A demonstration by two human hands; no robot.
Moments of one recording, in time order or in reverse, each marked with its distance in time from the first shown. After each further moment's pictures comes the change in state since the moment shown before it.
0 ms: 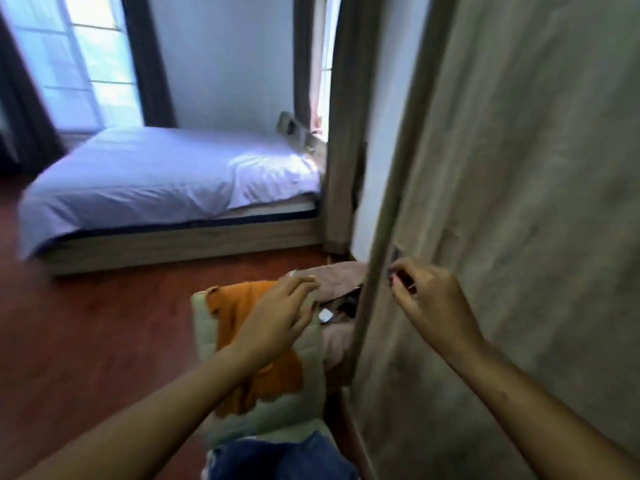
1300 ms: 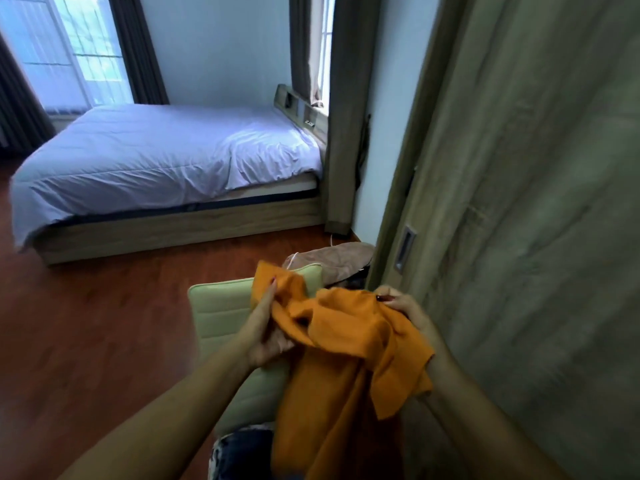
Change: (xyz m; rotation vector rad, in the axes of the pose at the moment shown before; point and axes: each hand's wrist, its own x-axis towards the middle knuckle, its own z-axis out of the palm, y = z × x) left_hand -0.008 -0.065 0.055 -1.766 -0.132 -1.310; right_hand -0.013 -0.012 0.079 1.506 -0.313 0.710
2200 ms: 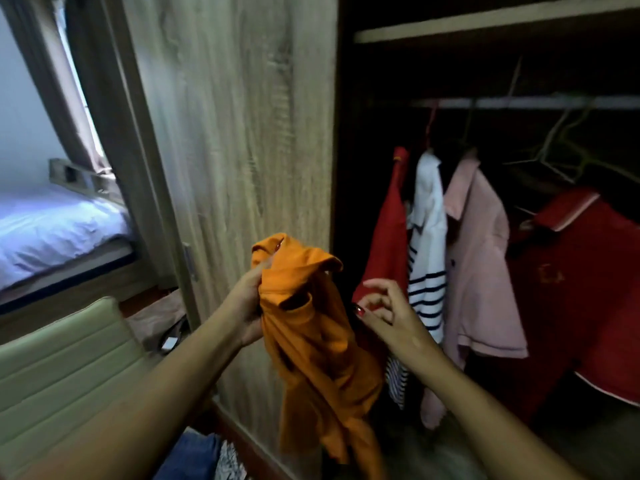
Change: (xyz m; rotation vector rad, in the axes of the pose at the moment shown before) left_hand -0.262 -0.239 0.300 0.364 -0.823 0.012; right_hand -0.446 -0.069 -0.134 -0.692 0.628 -0.424
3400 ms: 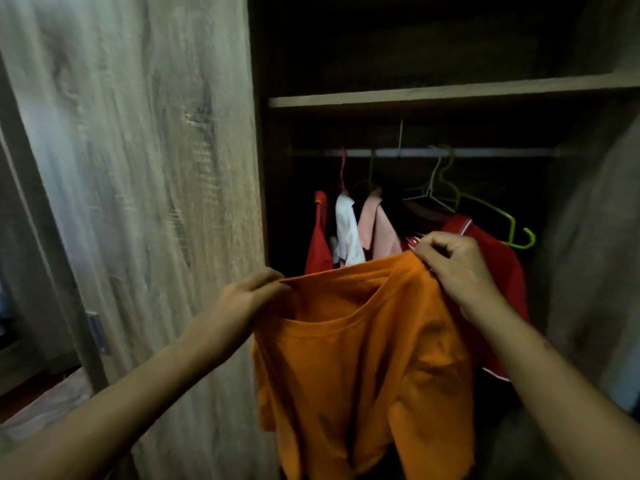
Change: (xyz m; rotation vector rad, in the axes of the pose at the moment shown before) left_hand 0.030 0.027 0.039 1.602 -0.286 0.962; right_hand -0.008 -0.104 -0.128 -0.305 0.624 -0.191
